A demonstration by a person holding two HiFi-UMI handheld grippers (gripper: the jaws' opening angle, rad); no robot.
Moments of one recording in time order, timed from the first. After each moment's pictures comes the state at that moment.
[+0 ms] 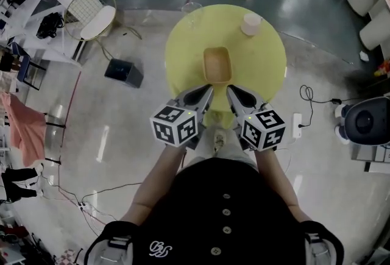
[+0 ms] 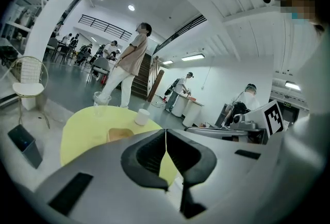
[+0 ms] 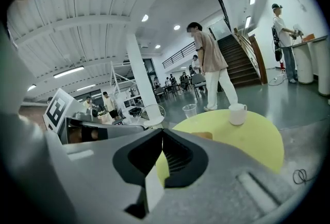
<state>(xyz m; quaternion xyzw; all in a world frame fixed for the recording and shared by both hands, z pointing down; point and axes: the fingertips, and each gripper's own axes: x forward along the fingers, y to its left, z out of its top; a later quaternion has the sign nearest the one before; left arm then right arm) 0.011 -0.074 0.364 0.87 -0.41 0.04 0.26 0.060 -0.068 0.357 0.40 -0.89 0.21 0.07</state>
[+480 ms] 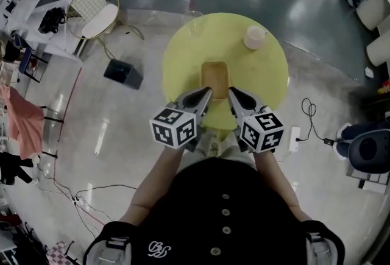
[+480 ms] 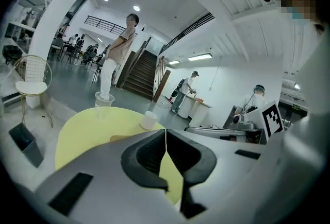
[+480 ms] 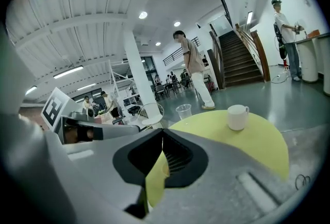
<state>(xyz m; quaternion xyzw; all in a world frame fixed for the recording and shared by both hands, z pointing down) 0.026 -0.136 0.379 0.86 -0.44 0.04 0.27 0.082 -0.138 0.375 0.39 -0.89 0.22 0.08</state>
